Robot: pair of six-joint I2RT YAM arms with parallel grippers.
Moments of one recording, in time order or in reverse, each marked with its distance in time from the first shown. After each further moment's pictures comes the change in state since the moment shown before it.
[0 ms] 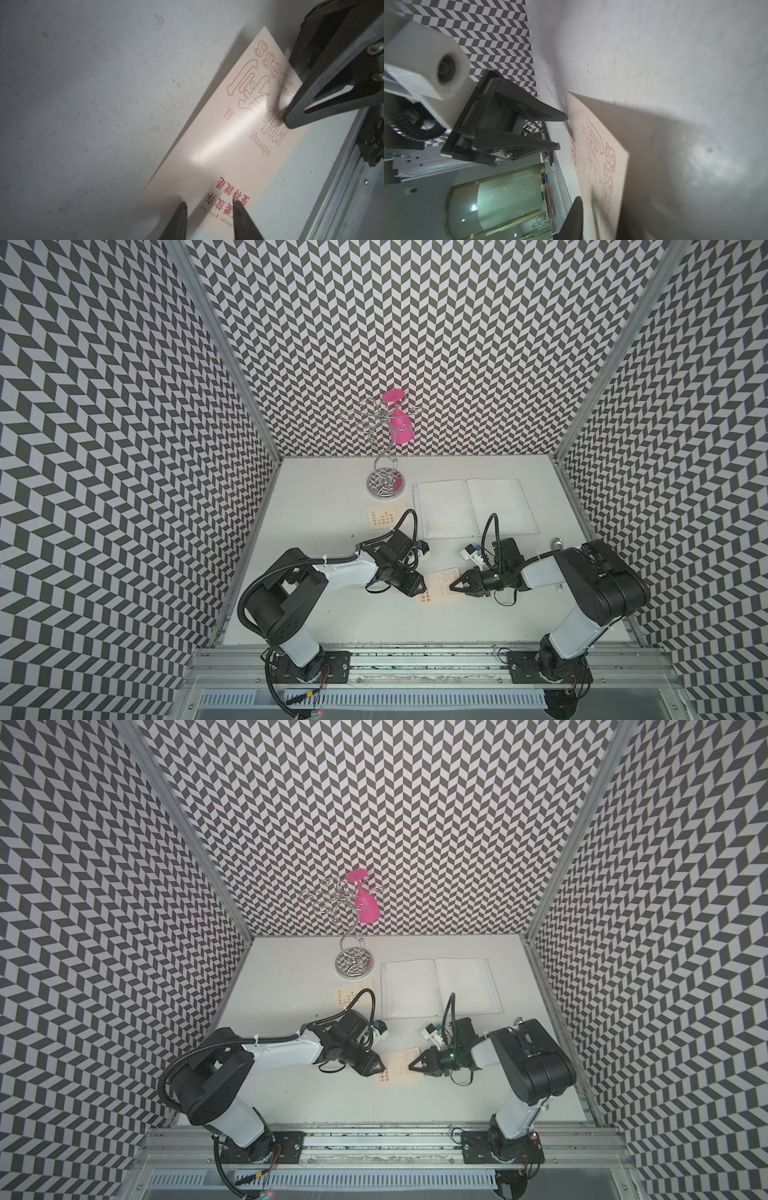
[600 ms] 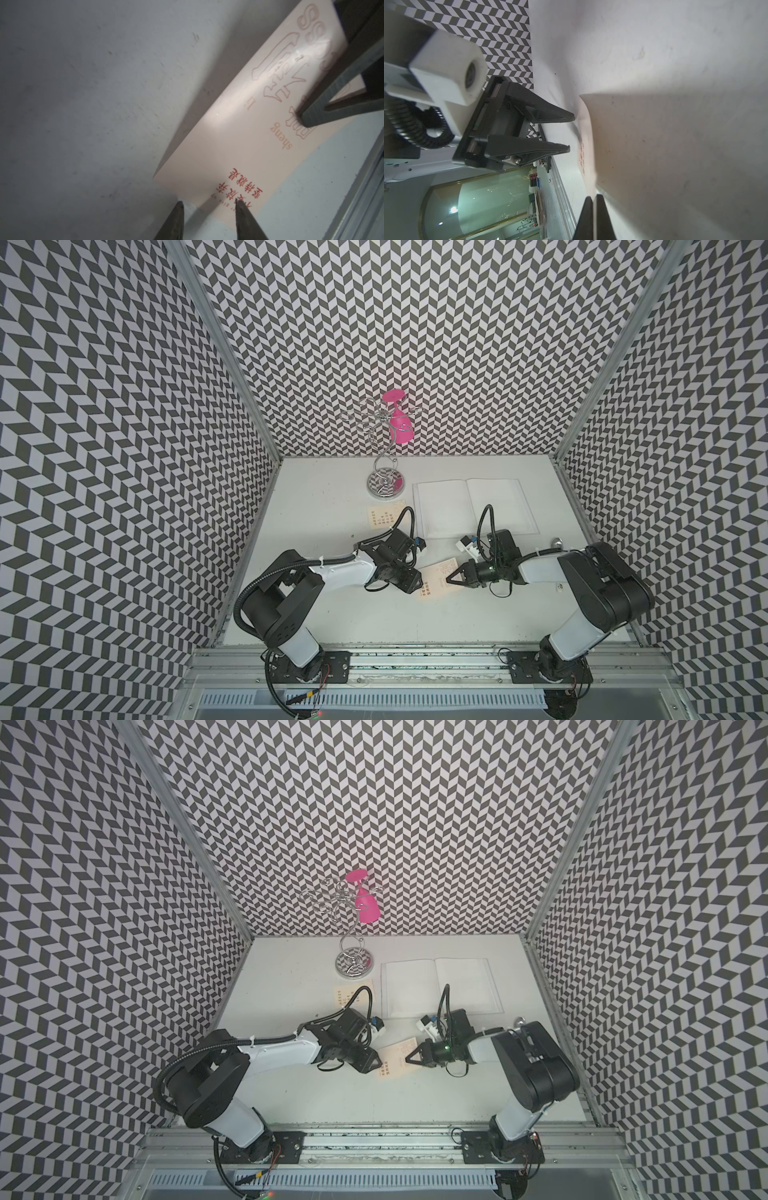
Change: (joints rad) left arm 0.007 -0.046 0.005 -0.012 -0.102 -0.004; right arm 0.019 -0.079 0.093 -0.109 0.062 -0.019
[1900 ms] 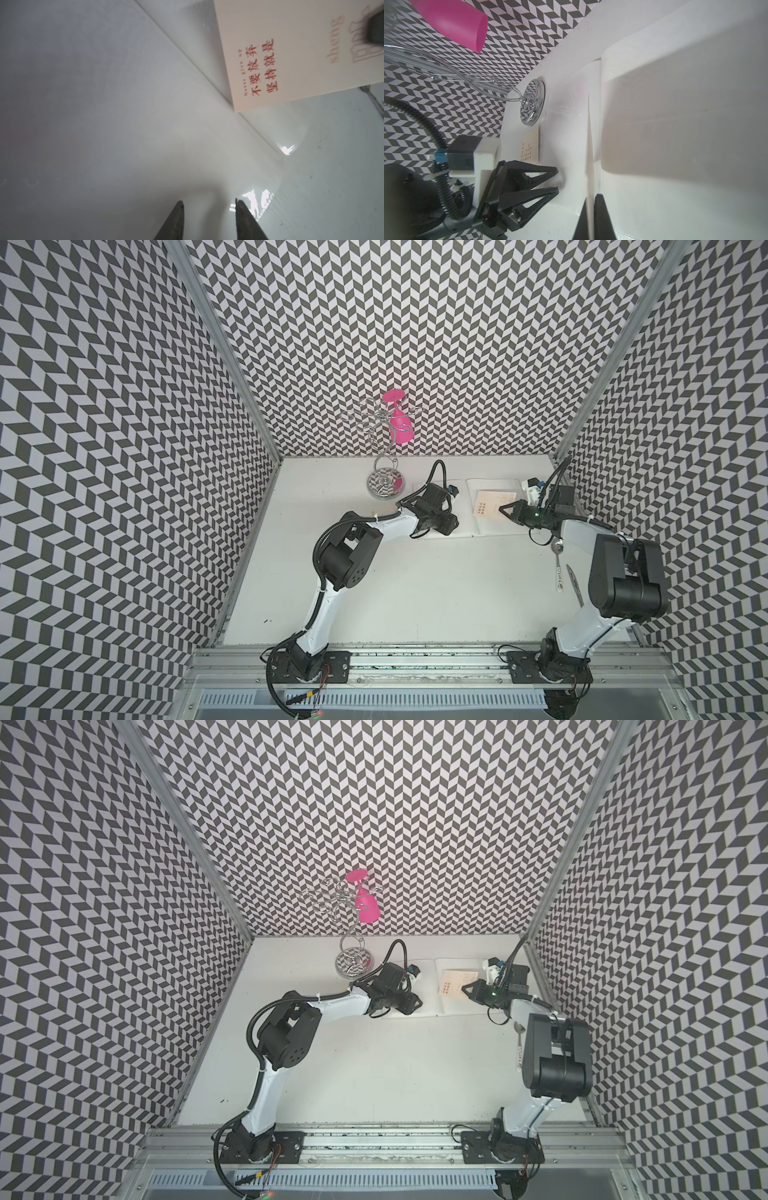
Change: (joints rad) left arm 0.059 0.642 0.787 0.113 -0.040 0.041; right arm -0.510 0.079 0.410 -0.137 0.264 -0.129
